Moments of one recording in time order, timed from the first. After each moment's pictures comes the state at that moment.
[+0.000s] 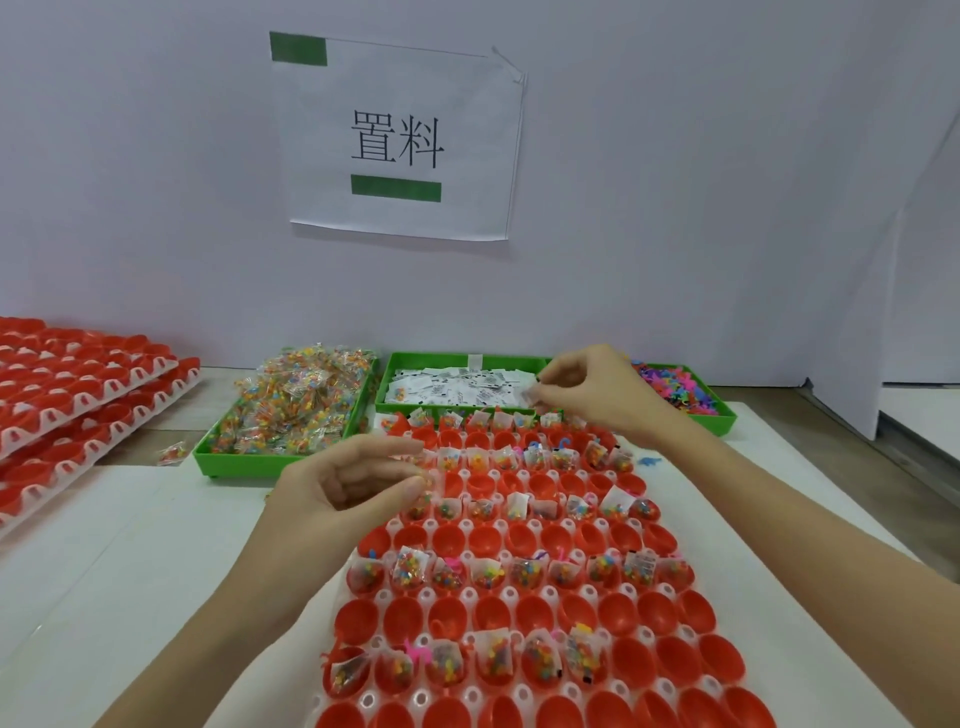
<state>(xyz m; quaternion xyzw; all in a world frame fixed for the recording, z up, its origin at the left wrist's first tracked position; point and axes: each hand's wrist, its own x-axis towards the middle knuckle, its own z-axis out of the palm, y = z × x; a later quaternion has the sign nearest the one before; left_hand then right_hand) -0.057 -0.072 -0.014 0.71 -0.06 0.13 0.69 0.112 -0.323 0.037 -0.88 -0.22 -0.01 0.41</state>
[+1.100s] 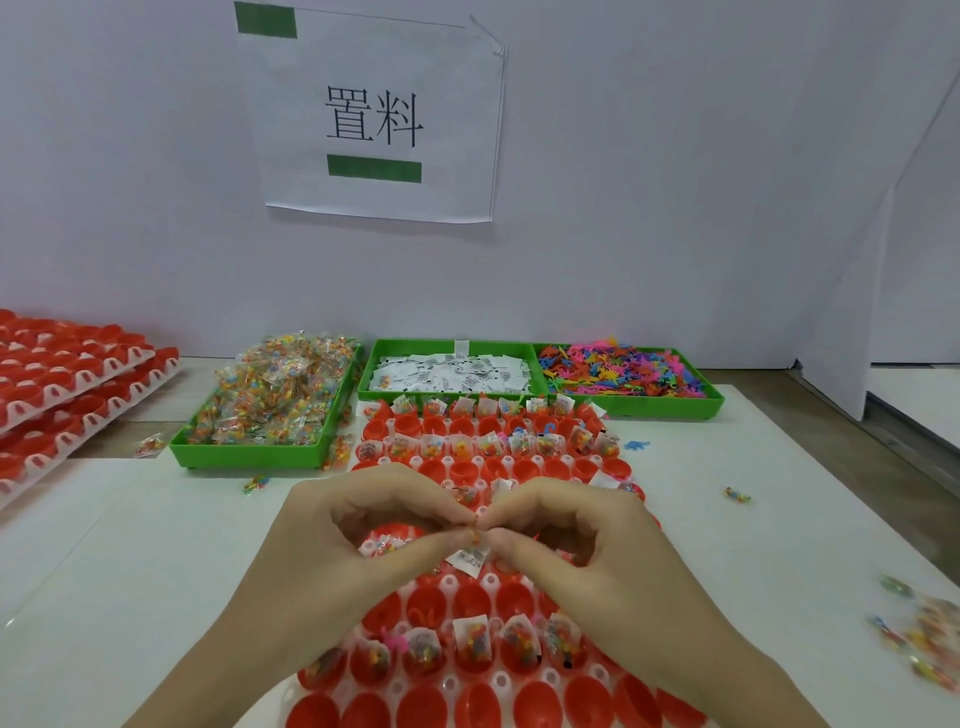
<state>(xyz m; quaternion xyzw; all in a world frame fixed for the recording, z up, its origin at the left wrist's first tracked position) -0.078 -0.102 -0.019 0.78 -0.11 0.10 0.61 -0.047 -0.328 -0.003 -0.79 -0.32 -0.02 0.52</state>
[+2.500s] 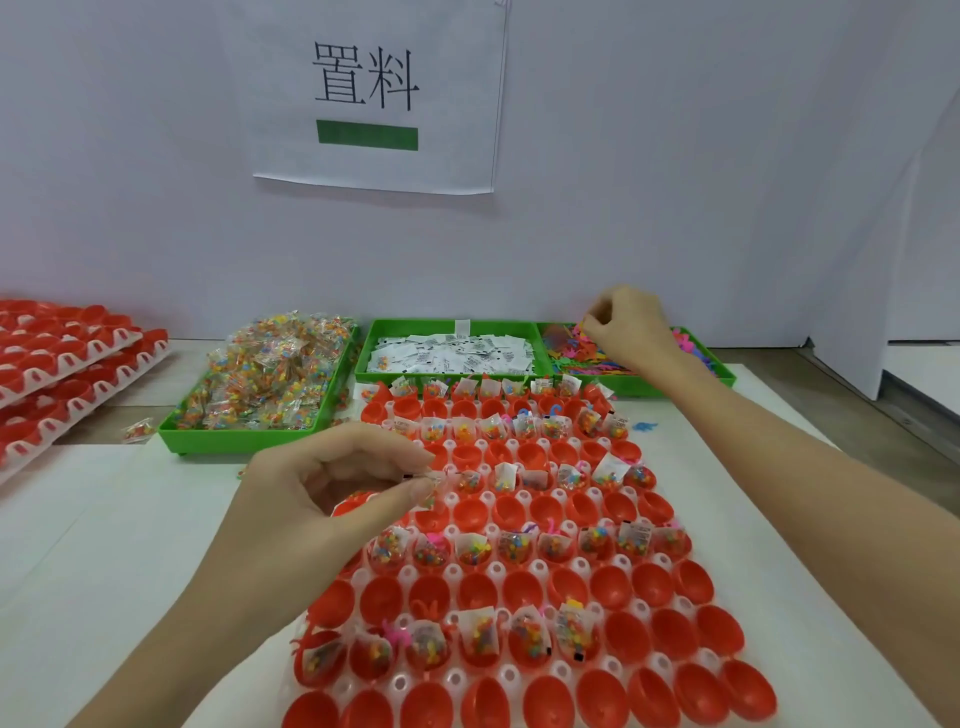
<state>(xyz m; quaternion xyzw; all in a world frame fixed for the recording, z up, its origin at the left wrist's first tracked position) -0.074 -0.094 -0.002 0.77 -0.09 0.17 0.61 0.209 -0.359 0.011 -0.95 -0.10 -0.18 0.22</state>
